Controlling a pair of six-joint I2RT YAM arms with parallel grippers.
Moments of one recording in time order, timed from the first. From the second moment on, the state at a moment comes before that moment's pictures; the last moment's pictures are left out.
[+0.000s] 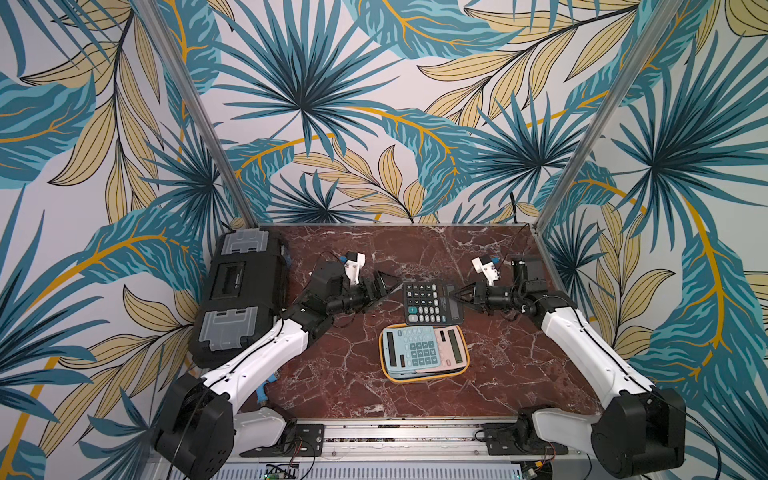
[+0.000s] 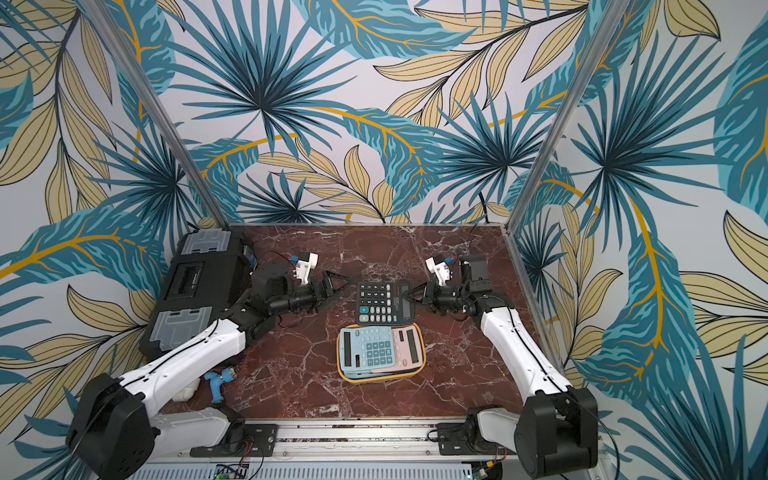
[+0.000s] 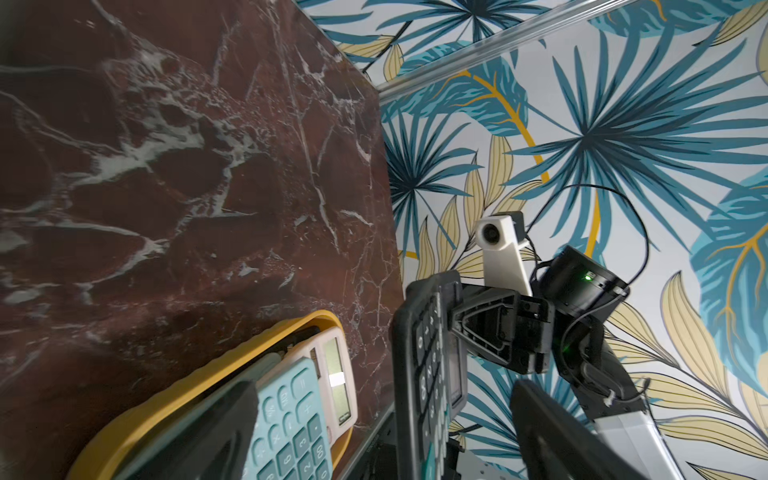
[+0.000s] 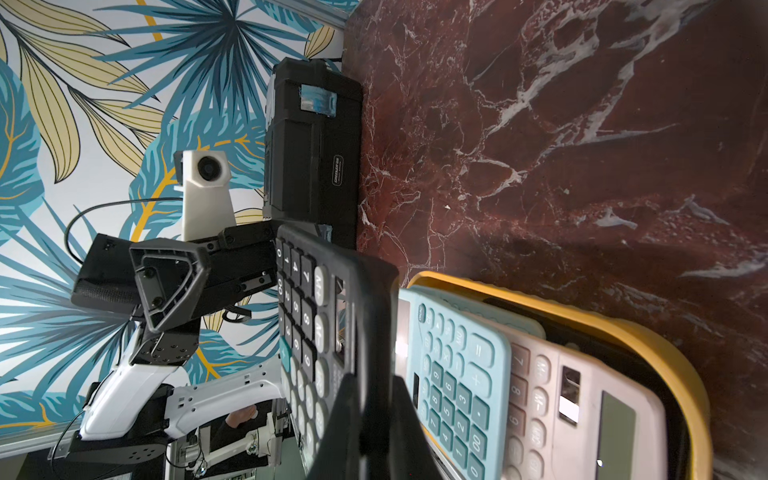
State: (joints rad) left arm -0.48 1.22 0.84 0.01 0.51 -1.02; right arm 0.10 1.23 0.94 -0.50 -0.92 0.57
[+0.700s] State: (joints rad) left arm -0.48 1.10 0.84 -0.26 0.43 -0.86; right arm 0.10 1.21 0.89 -0.75 -0.75 0.38
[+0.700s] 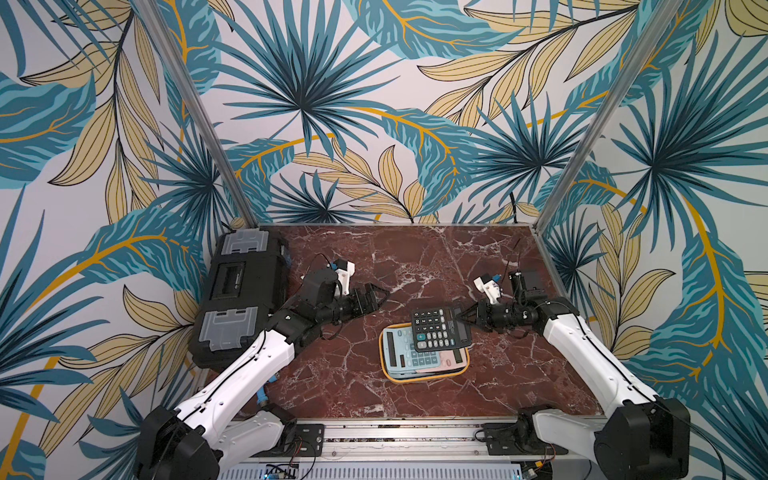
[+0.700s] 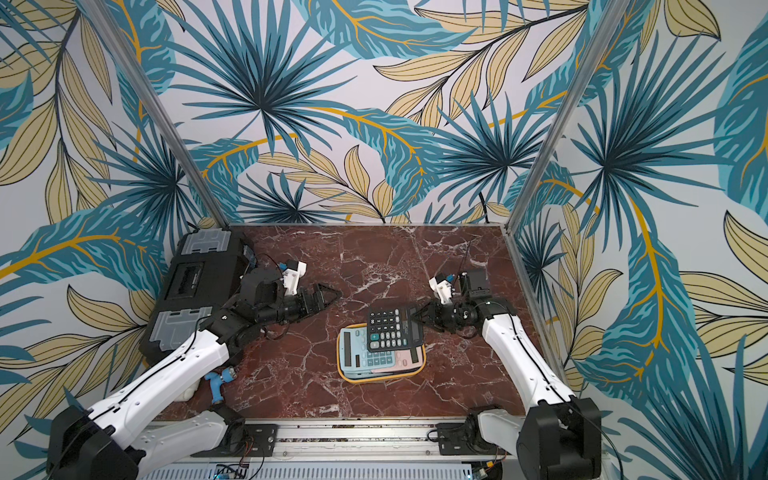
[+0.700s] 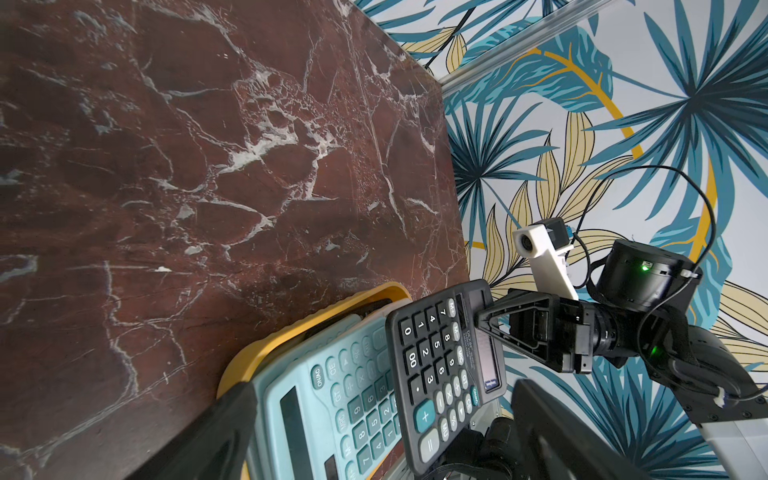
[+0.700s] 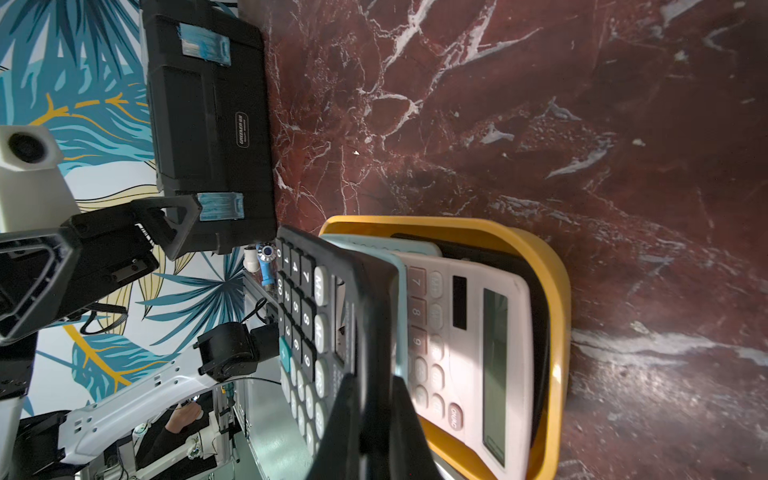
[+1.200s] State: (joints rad) left arm -0.48 1.10 0.80 -0.26 0.42 -0.86; right arm 0.13 1.27 0.85 -0.75 -0.69 0.33
